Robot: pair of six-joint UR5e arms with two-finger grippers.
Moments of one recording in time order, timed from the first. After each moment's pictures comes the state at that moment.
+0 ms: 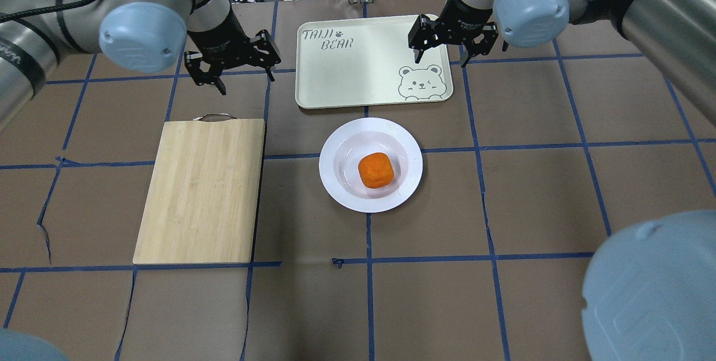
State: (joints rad) left arm -1.58 -1.85 -1.52 -1.36 1.55 -0.24; right arm 1.63 -1.12 1.45 -1.93 -1.33 0.09
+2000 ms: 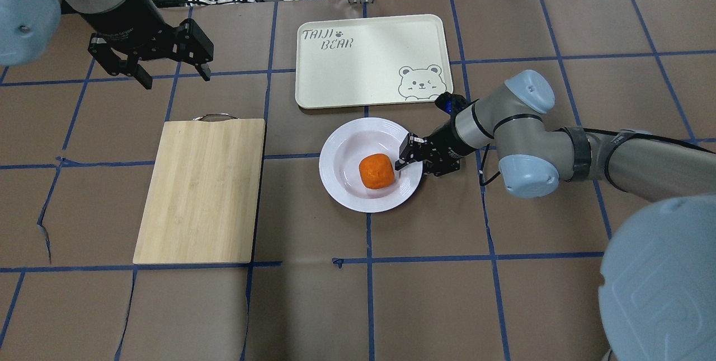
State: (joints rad) left arm -1.49 -1.65 -1.53 -1.53 1.54 -0.01; right arm 1.55 -1.14 2.05 -2.41 -0.93 0.13
